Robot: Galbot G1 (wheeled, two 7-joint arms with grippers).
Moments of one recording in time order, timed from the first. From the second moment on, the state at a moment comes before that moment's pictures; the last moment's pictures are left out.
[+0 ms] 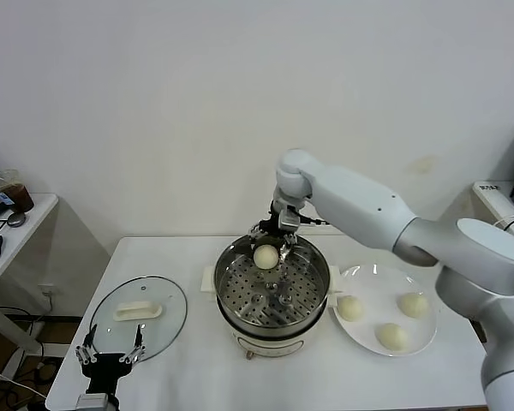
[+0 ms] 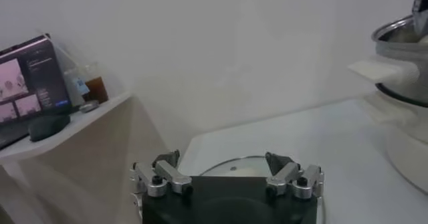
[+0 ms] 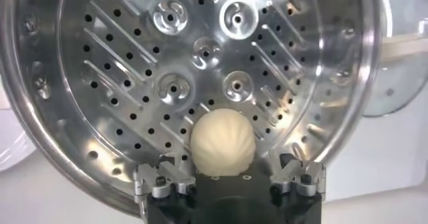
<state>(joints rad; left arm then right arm) 1.71 -1.59 -0.76 -2.14 0.20 0.14 0.04 0.34 1.27 -0.91 0.99 -0.32 0.79 -1.18</state>
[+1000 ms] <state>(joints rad) 1.71 -1.54 -0.75 -2.14 0.14 0.18 0.05 0.33 0.68 -0.83 1.36 -0.01 -0.28 -1.34</state>
